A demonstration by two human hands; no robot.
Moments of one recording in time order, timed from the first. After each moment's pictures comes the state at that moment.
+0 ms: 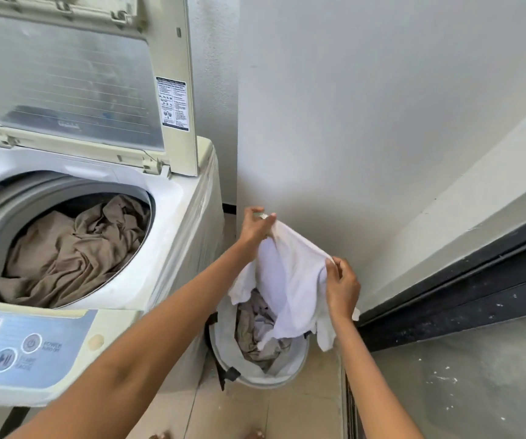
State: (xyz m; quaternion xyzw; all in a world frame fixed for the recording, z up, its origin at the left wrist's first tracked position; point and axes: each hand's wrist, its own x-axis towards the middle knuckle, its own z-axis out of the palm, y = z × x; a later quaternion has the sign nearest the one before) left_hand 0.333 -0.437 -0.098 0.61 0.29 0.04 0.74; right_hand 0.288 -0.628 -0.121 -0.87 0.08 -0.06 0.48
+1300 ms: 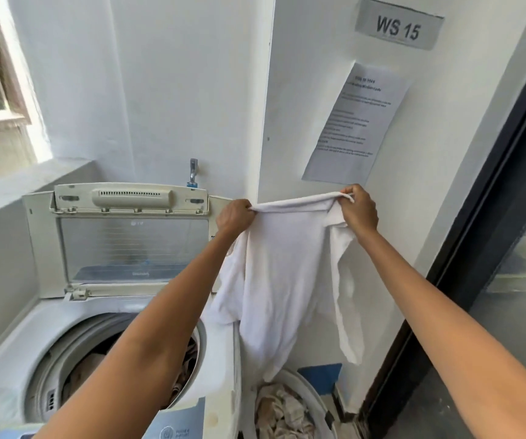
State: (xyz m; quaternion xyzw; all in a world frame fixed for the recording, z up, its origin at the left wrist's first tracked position) left_hand 0.288 -0.286 0.231 0.93 0.08 0.17 0.33; right_hand 0.270 -0.534 0.272 -0.88 0.04 -0.26 0.40
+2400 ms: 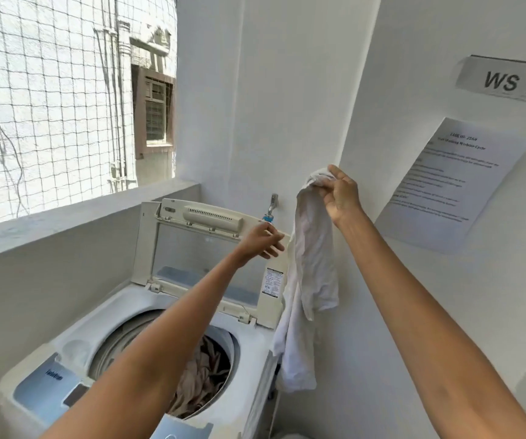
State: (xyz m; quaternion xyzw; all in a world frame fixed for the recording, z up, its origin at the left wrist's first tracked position) left_hand 0.234 -0.237 0.255 0.79 0.03 0.15 0.59; right_hand 0.299 -0.389 0.377 -0.49 -0.21 0.06 0.84
